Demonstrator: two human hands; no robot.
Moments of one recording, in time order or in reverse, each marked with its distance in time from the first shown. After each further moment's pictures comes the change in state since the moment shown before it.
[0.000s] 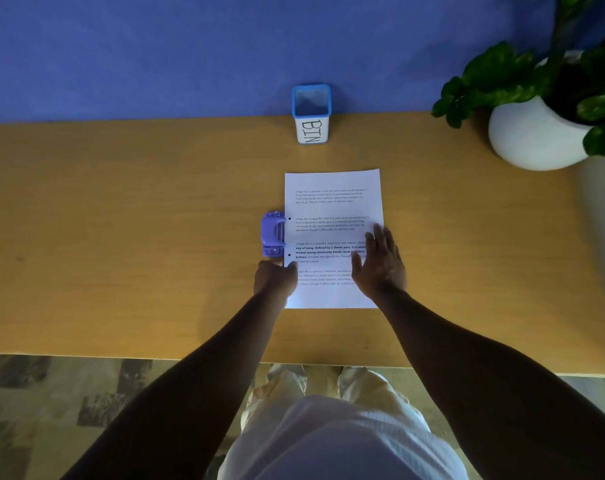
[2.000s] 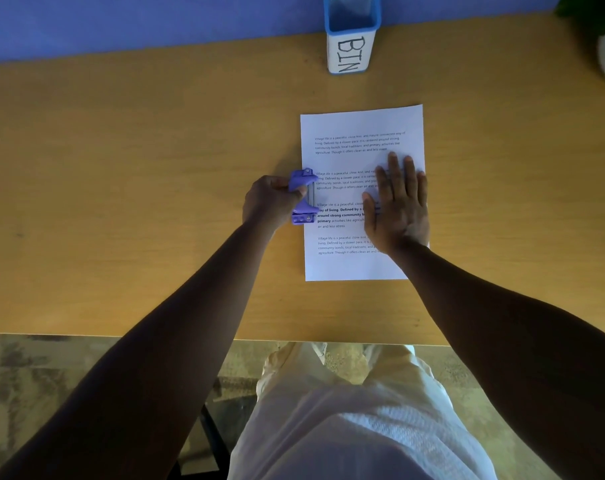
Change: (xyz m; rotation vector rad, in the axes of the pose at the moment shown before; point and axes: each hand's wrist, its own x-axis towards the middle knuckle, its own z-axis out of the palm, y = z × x) left_hand 0.080 0.039 -0.061 0.080 -0.076 0.198; right_hand 0.047 -0.027 0.059 -0.111 0.293 -0.188
